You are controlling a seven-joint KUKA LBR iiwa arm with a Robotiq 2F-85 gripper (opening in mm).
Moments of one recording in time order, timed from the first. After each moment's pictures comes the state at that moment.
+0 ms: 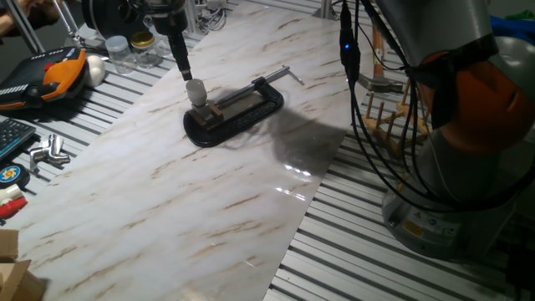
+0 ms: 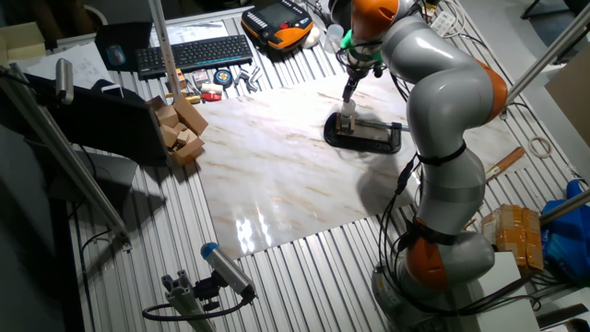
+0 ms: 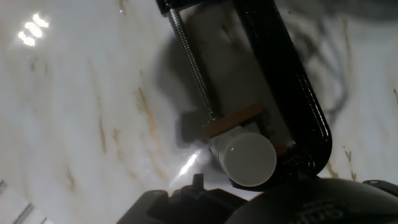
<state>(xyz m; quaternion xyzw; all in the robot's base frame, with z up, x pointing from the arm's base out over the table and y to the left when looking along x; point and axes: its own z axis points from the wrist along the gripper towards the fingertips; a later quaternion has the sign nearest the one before) 0.651 -0.048 0.168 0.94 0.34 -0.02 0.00</state>
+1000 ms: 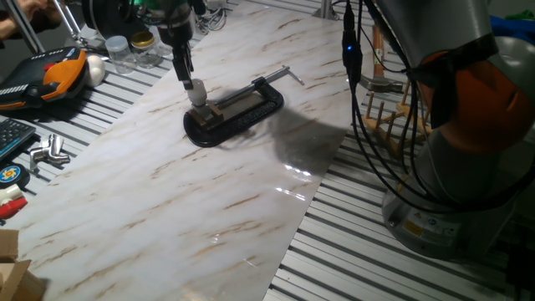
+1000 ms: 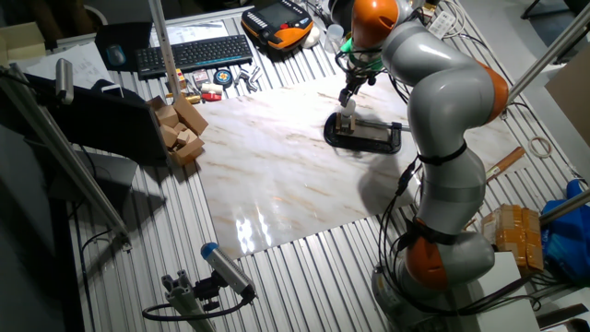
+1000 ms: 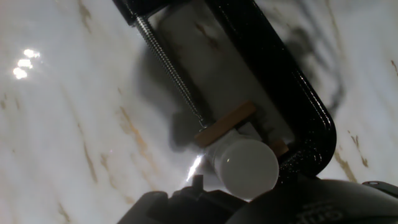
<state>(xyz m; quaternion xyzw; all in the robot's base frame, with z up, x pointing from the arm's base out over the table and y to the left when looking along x) 0.645 -0.048 0.139 0.96 0.28 -0.02 0.00</state>
